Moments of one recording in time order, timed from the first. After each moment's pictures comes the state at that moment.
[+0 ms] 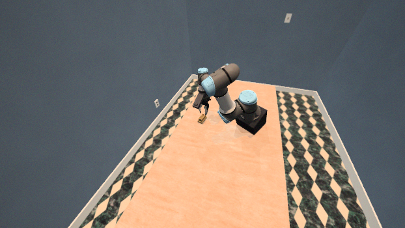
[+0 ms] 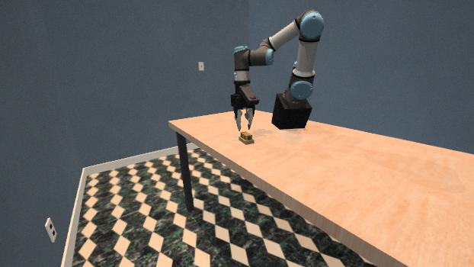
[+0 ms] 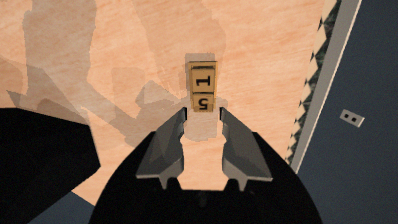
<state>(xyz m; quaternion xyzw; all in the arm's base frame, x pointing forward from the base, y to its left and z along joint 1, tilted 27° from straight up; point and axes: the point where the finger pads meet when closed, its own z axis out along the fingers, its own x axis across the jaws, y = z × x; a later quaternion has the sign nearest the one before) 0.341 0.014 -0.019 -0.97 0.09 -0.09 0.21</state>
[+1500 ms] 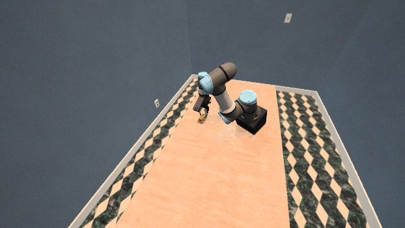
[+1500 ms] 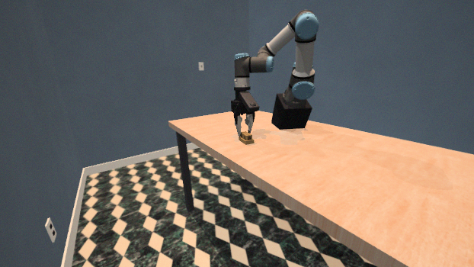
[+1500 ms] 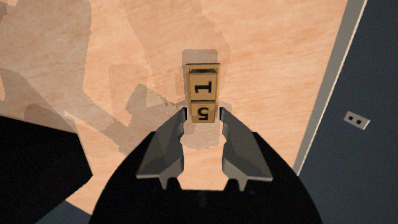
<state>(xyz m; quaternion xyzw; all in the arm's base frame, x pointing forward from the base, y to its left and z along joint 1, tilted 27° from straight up) 0.347 0.025 -0.043 -0.97 0.09 -0.09 0.21</state>
